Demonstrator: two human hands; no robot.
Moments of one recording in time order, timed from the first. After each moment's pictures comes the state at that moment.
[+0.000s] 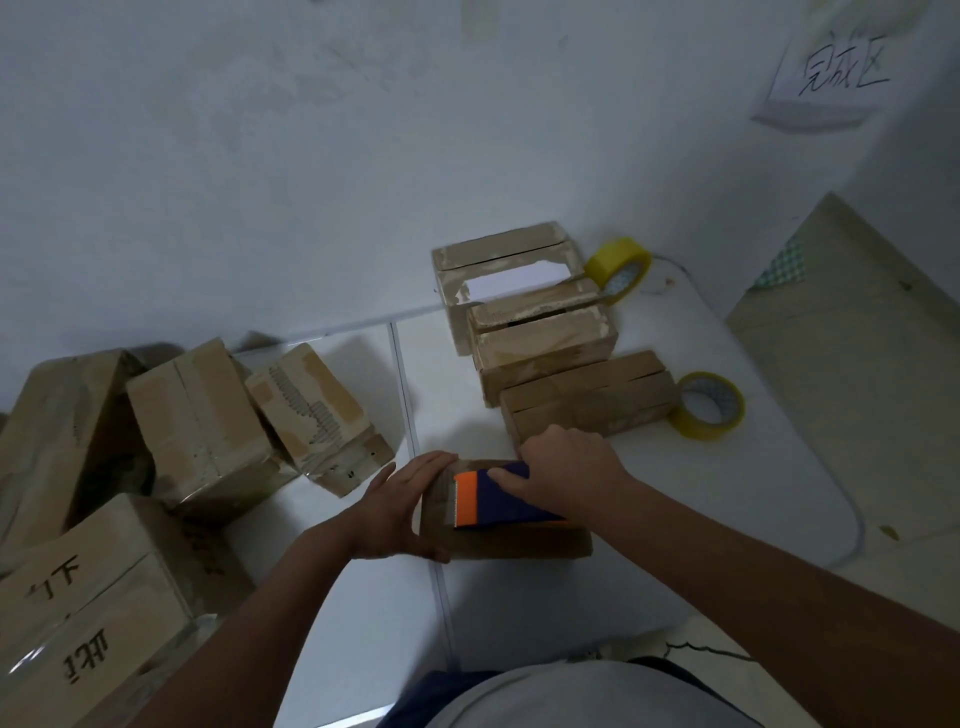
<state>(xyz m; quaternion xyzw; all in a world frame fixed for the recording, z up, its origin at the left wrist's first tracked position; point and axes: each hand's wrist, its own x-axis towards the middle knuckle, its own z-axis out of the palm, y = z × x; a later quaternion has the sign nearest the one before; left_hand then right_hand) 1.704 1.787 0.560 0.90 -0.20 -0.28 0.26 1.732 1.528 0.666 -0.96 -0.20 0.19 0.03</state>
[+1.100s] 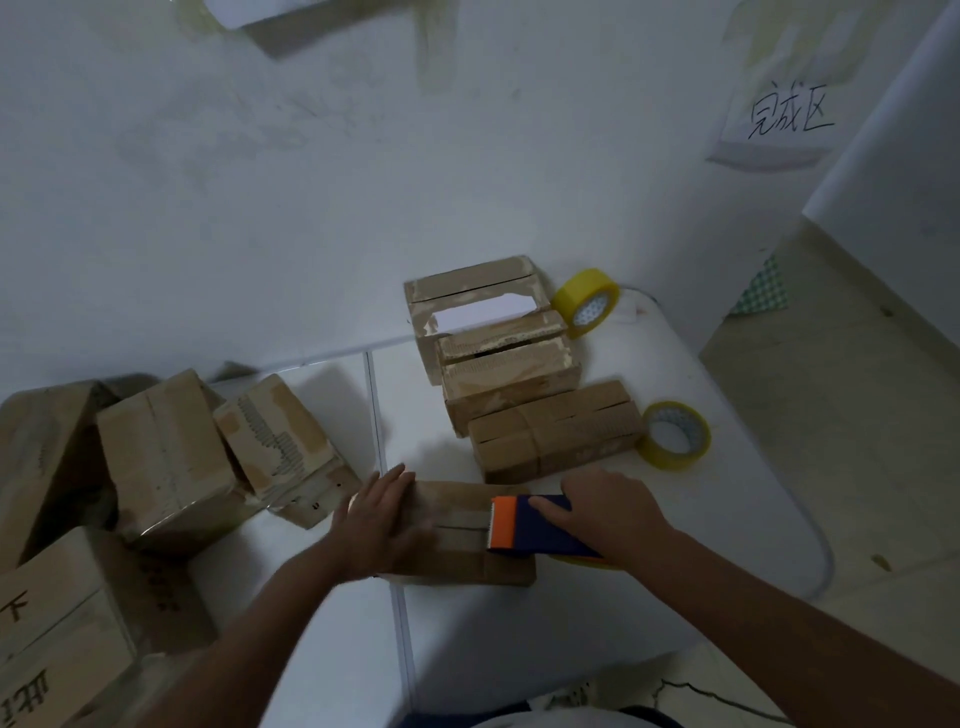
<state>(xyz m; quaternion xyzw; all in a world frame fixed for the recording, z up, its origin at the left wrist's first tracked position) 1.708 1.739 0.582 0.95 -0.06 -0.26 0.16 1.729 1.440 0.635 -0.97 -0.13 0.19 0.03</state>
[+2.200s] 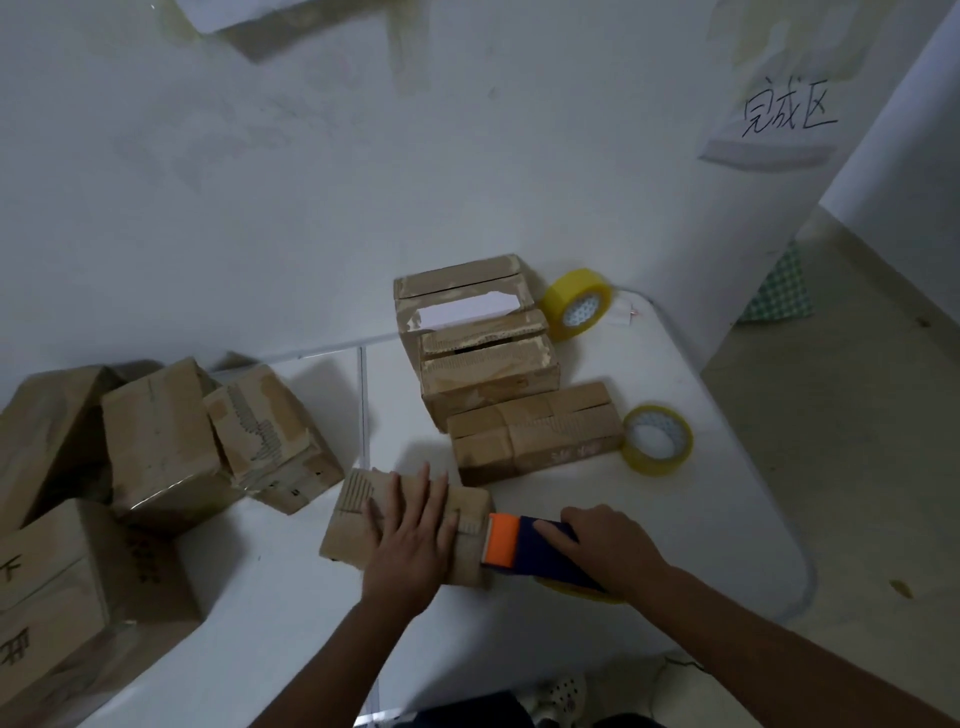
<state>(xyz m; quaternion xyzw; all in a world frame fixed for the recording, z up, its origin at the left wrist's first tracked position) 1.664 1.636 0.538 0.99 -0.03 -0.11 0.07 1.711 1.376 0.571 -0.95 -0.14 0.23 0.16</state>
